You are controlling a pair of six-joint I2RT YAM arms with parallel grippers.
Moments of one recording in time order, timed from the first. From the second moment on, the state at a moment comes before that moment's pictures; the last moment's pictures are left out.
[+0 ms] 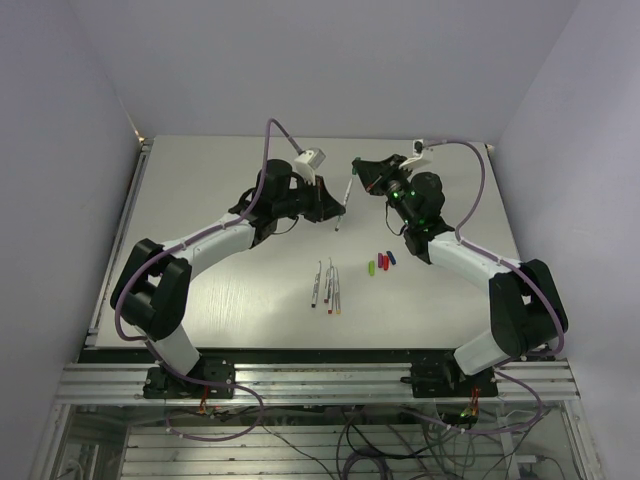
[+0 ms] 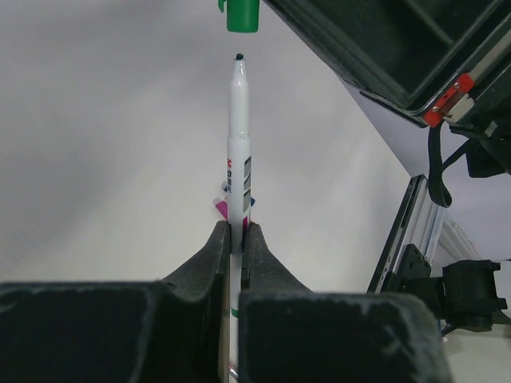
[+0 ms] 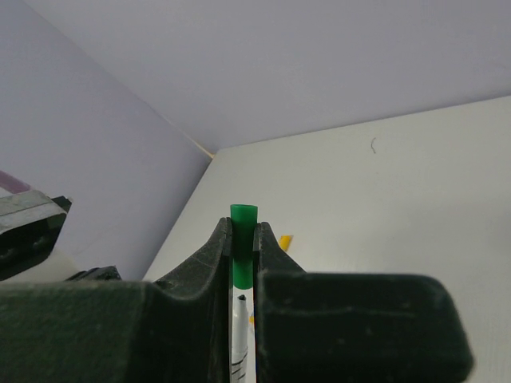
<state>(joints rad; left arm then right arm) -0.58 1.66 1.14 0.24 0.50 -0.45 0.41 1.52 0.89 0.73 -0.07 0.66</state>
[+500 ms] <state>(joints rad) -0.58 1.66 1.10 0.26 0.50 -0.46 0.41 1.52 0.88 0.75 -0.09 0.69</state>
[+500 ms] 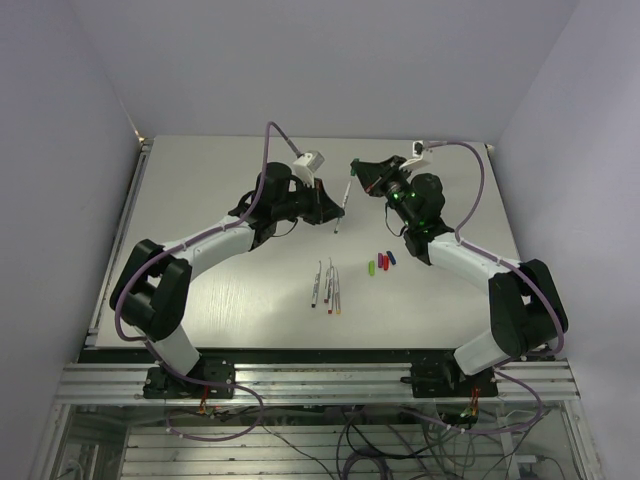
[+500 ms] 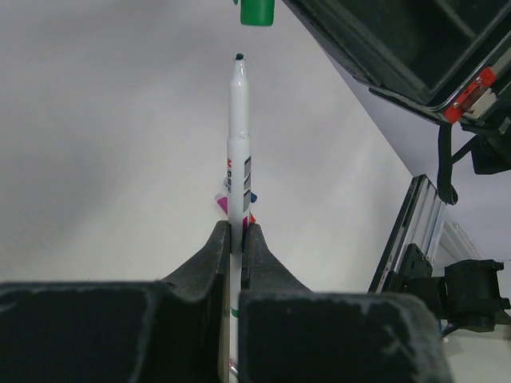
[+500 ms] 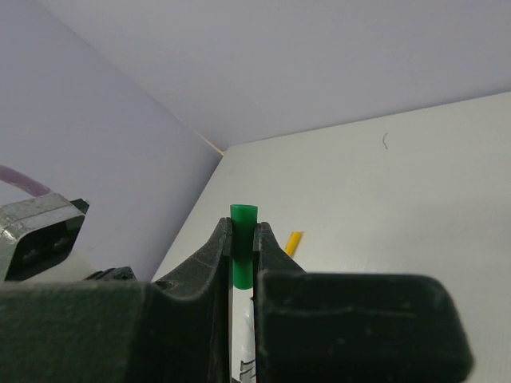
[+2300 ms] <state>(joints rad) -0.56 1.66 1.10 0.29 0.49 -0.47 0.43 1.55 0.91 0.74 -0.10 0.63</state>
